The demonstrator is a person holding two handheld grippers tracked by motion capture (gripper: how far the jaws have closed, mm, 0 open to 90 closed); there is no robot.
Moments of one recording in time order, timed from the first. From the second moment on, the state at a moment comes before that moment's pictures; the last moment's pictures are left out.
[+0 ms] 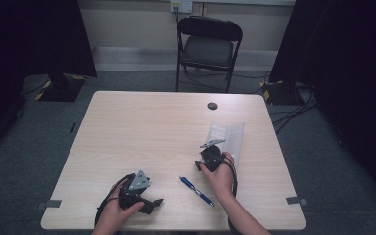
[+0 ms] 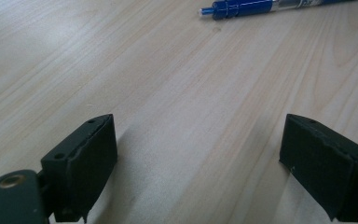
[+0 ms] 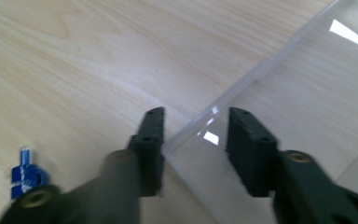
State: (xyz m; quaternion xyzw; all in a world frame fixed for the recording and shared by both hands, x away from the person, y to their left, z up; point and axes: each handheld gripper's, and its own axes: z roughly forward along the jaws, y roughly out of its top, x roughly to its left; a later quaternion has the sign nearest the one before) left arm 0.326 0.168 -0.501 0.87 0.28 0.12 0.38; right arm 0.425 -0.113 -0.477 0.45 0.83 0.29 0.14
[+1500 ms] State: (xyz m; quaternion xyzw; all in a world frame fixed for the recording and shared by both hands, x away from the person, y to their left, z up) left arm 0.326 0.168 -0.502 0.87 0.28 0.12 0.38; right arm 0.406 -0.170 -0.467 0.38 0.86 0.31 0.16
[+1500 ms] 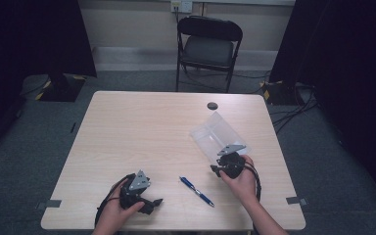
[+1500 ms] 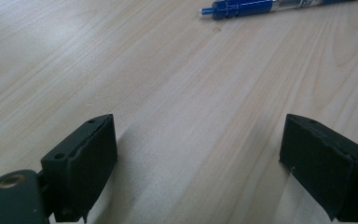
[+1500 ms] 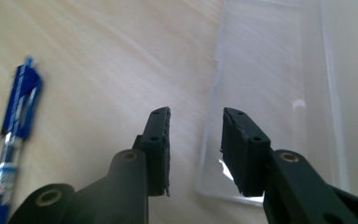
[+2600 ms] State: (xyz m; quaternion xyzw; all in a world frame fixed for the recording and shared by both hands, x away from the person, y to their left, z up) left arm 0.326 0.168 -0.501 0.87 0.28 0.12 0.38; right arm 0.402 -0.170 -0.480 0.30 0.88 0.34 0.14
